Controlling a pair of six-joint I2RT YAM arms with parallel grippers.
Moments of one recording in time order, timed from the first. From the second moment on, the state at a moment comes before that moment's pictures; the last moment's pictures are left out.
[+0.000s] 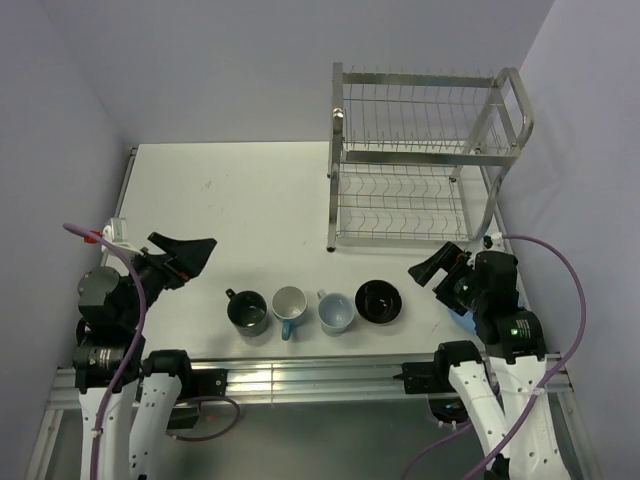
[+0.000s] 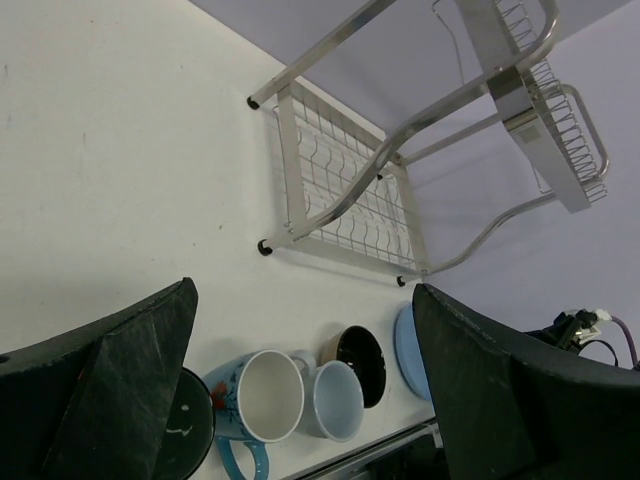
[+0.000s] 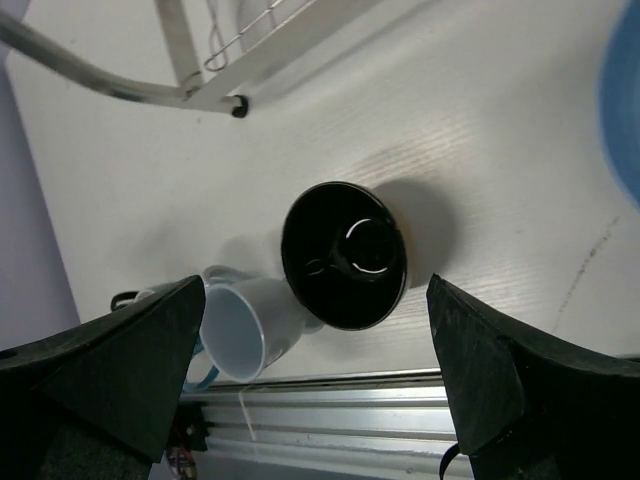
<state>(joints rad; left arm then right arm) 0.00 0.36 0.77 -0.52 0.38 -0.82 0.05 0.47 0.78 -0.98 -0.17 0.74</state>
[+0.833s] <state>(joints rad) -0.09 0.71 0.84 -0.53 0.49 -0.72 0.46 0.78 0.53 -0.87 0.07 1.05</state>
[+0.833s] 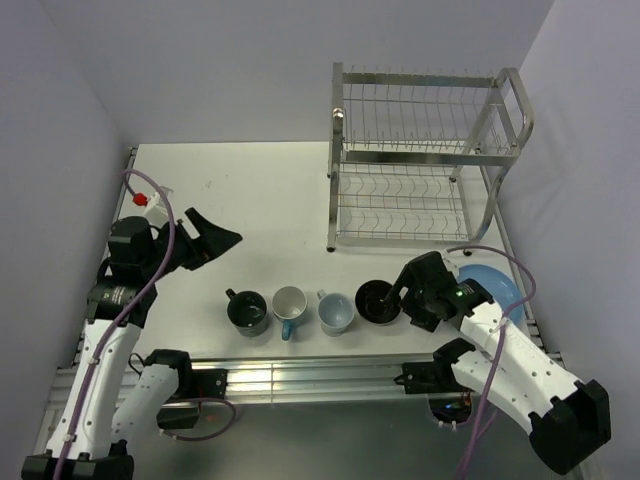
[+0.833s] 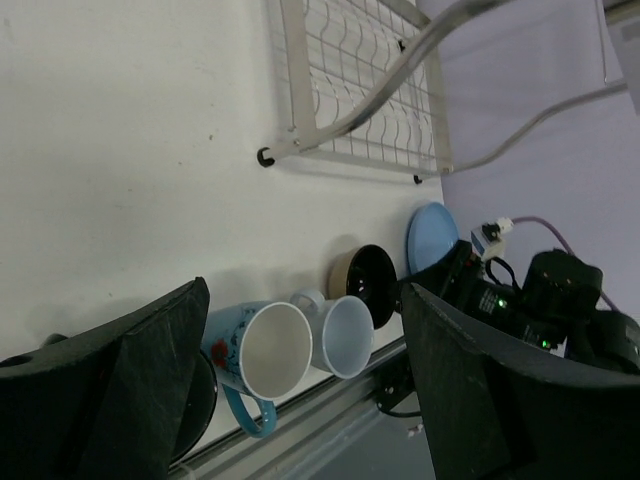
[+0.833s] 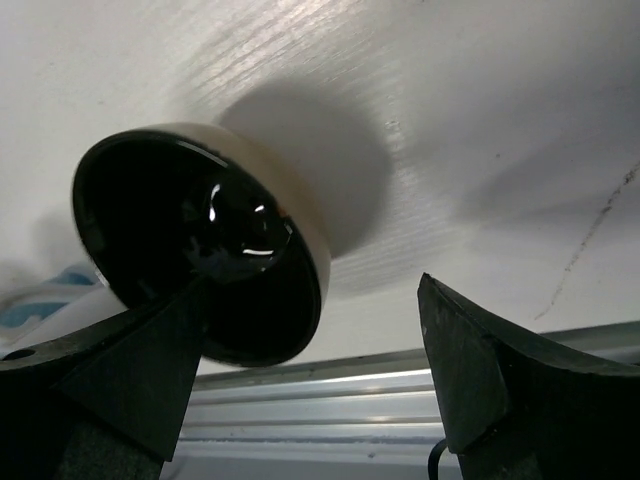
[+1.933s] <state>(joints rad) -0.78 1.04 0.91 -0.39 0.17 -0.74 0.53 0.97 0.50 -0.71 0.22 1.07</state>
